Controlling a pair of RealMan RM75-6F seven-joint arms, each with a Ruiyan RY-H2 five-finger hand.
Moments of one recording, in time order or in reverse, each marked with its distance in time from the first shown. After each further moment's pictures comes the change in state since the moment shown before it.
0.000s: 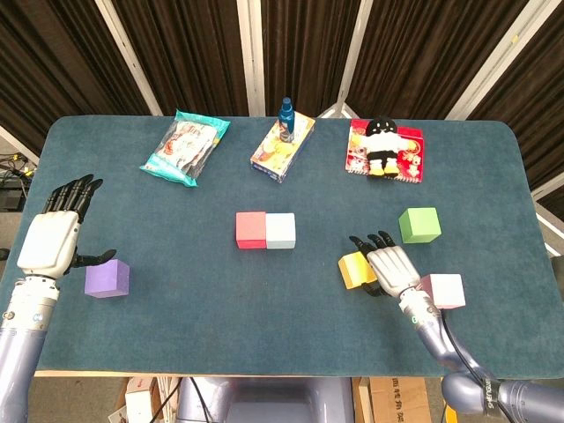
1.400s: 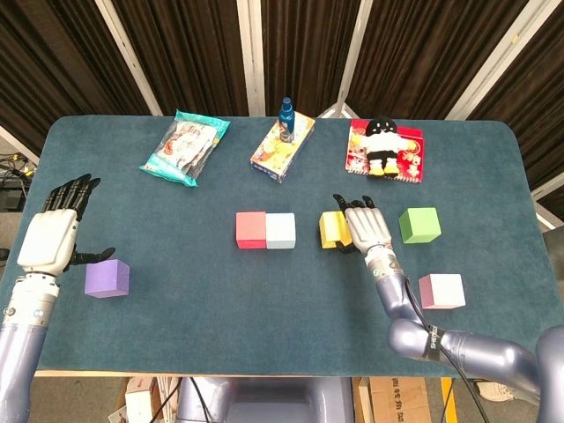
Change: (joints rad) left arm 0.008 -0.012 -0.033 0.025 -0.038 -0.033 -0.005; right arm 0.299 -0.153 0.147 0.115 0.556 0.050 -0.212
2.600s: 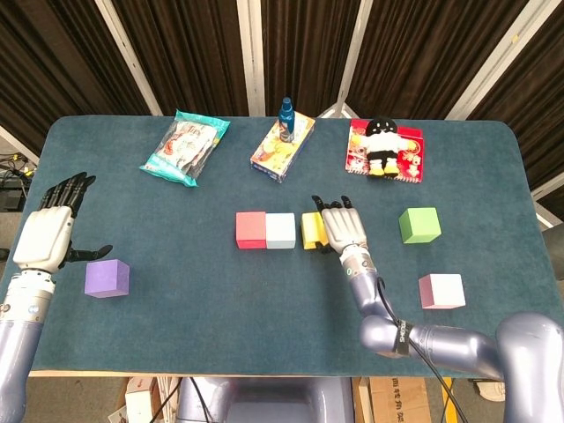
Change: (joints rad) left arm 0.004 0.018 -0.018 0.015 -0.023 -0.037 -0.052; right arm 0.112 -0.103 0.001 0.048 0.112 0.054 -0.086
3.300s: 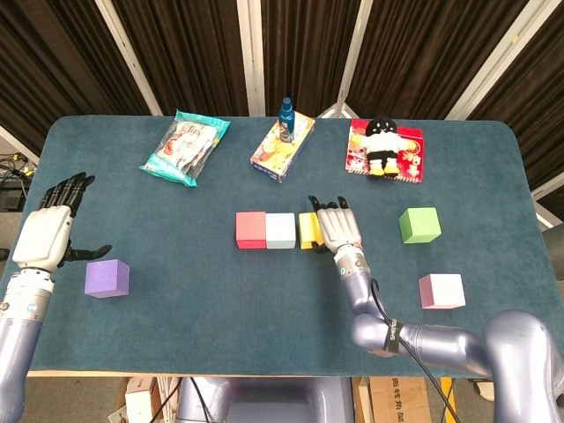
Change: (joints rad) left arm -0.001 0.004 -0.004 0.009 -0.011 -0.014 -0.015; right arm 0.024 -0.047 0.007 0.044 0.031 0.010 -0.018
